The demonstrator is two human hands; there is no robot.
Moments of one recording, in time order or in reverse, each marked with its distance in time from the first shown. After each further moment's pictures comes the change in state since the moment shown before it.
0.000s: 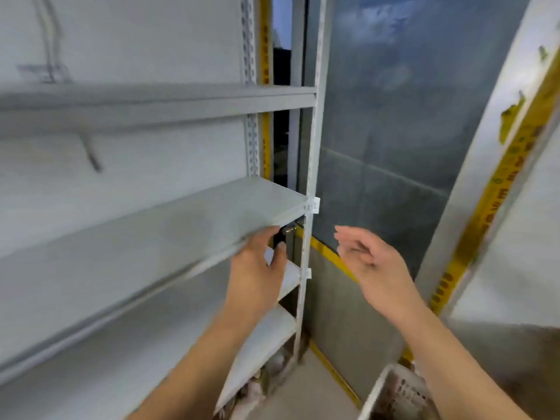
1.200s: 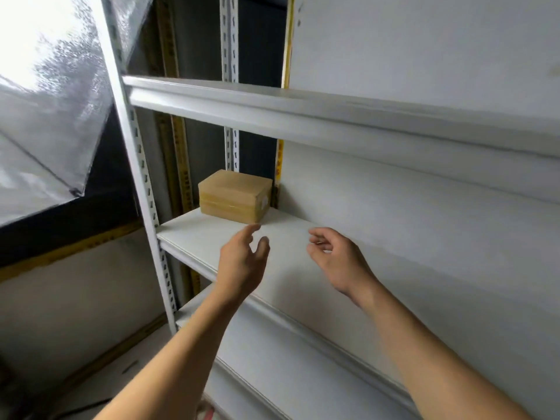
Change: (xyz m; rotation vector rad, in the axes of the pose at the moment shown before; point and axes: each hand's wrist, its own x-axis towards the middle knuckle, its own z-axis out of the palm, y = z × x) left_hand -0.169 -0.214 -0.518 0.553 1.110 -0.678; right_hand -0.054 -0.302 0.633 0.270 -1.217 -0.564
